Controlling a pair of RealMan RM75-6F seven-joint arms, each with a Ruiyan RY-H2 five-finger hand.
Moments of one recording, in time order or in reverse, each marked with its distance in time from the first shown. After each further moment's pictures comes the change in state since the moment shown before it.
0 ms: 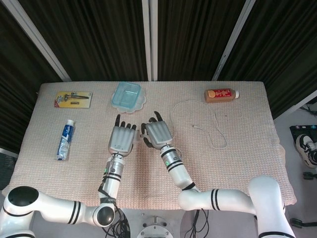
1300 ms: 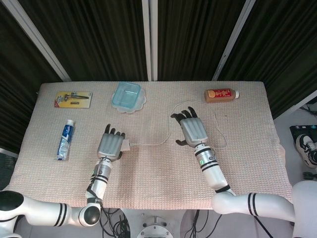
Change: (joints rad) left arm 0.096 0.103 0.113 0.021 -0.015 -0.138 -0.172; right arm -0.217 0.324 -0.112 -0.254 -0.106 0.077 0.090
